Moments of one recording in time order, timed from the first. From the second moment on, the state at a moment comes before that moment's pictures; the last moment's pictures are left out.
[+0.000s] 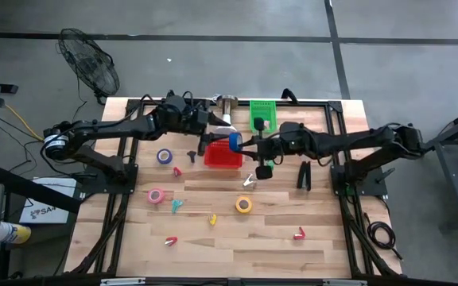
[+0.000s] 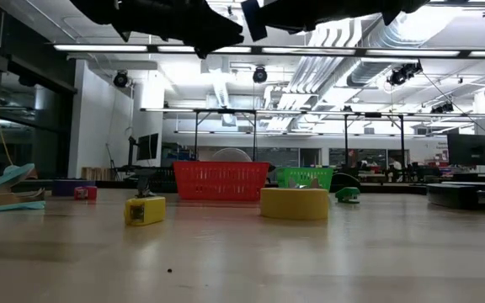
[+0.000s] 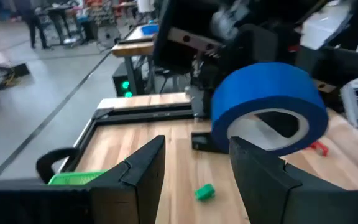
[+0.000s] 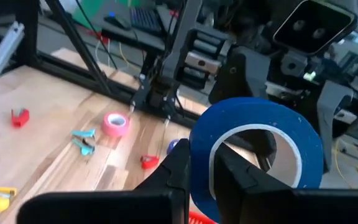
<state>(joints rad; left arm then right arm) 0.34 1.32 0.92 0.28 0.38 0.15 -0.08 1.37 0.90 0.34 -0.08 -0.41</state>
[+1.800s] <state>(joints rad) 0.33 1.33 0.92 0.24 0.19 0.18 -0.06 1.43 0.90 0.39 0.20 -0.35</state>
